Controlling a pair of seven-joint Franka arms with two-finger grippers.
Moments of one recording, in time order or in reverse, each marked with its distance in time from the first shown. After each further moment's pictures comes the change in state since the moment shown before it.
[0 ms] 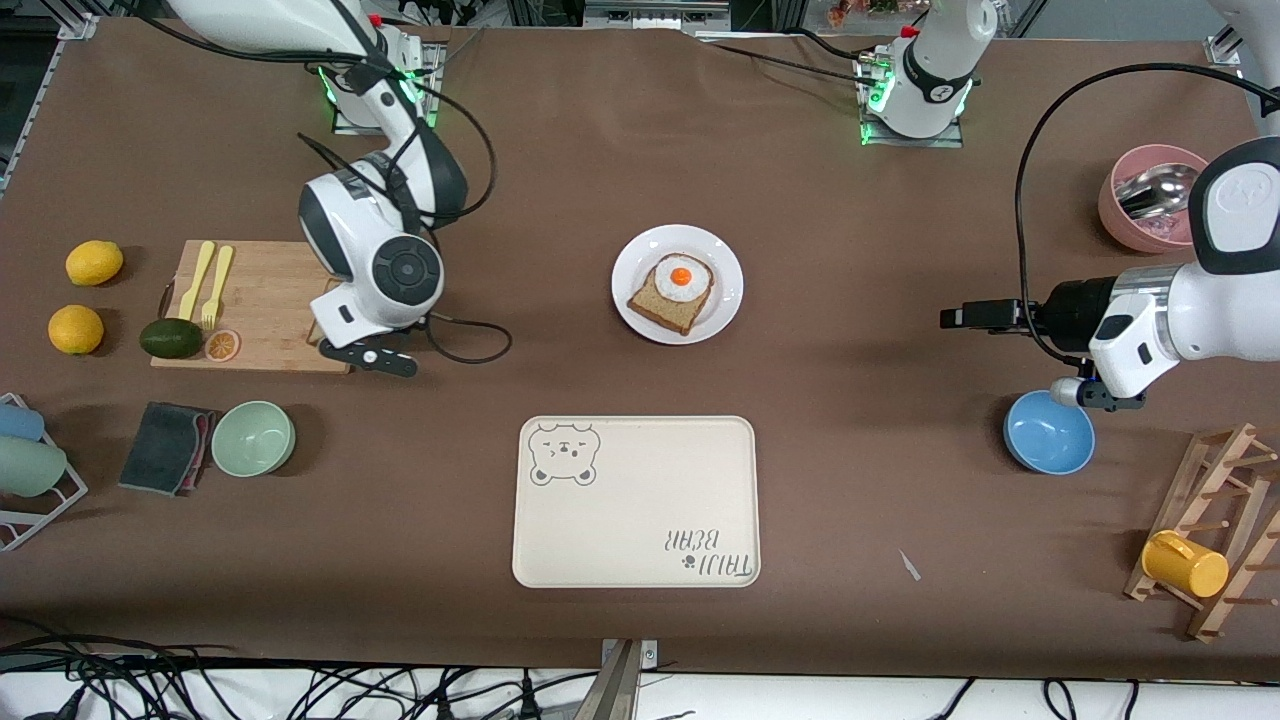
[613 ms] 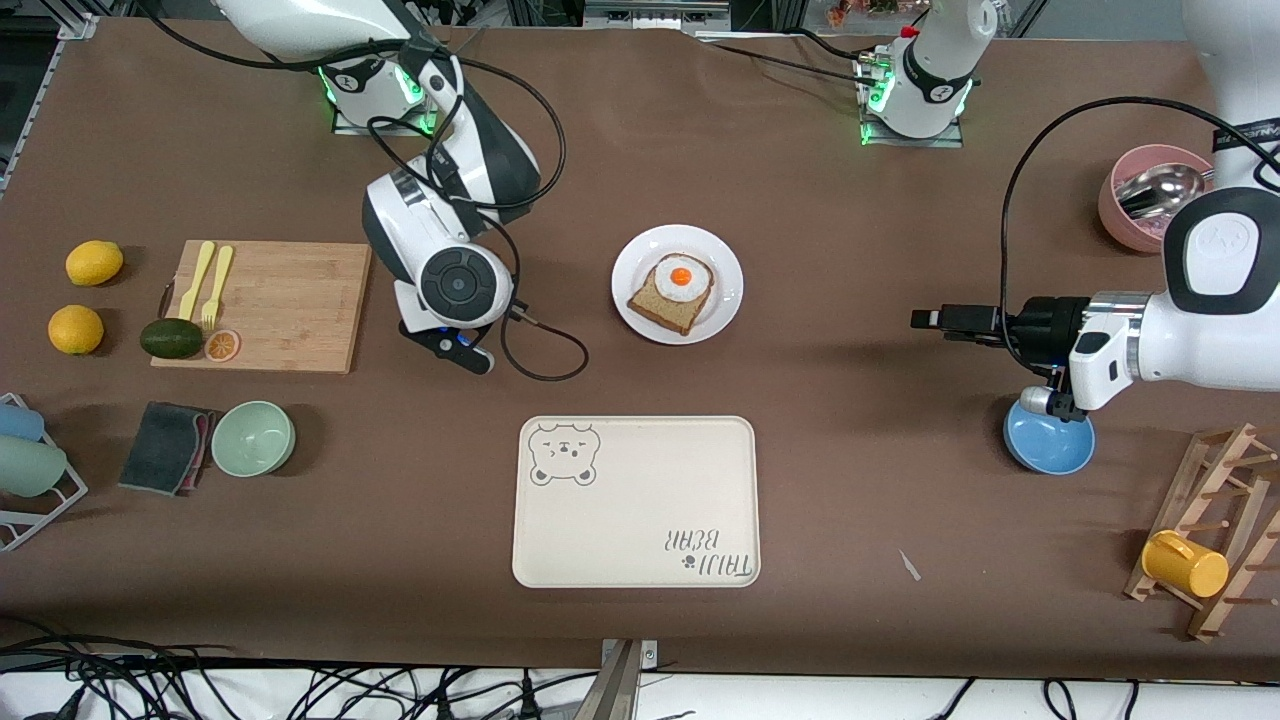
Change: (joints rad) left arm 0.015 0.065 -0.001 -0.055 -0.201 -0.003 0.178; right arm 0.113 0.110 0.006 0.264 0.398 -0.094 0.296
